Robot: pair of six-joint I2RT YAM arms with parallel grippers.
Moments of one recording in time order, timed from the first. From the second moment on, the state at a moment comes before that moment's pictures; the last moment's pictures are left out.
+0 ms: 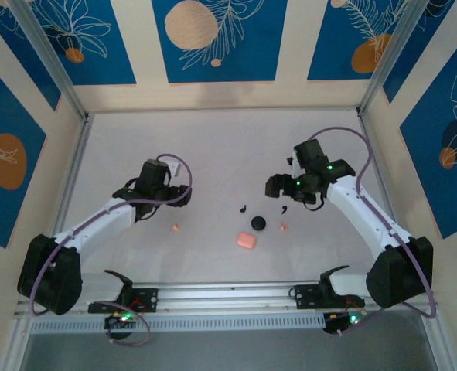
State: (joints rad) left arm -0.45 1.29 0.78 -0.34 -0.02 -0.16; right arm 0.34 1.30 1.09 -0.97 -0.21 0.44
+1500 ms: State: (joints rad) left arm -0.50 1.40 0.77 -0.42 -0.01 -0.23; right arm 0.57 1.92 1.26 -1.06 -0.18 0.51
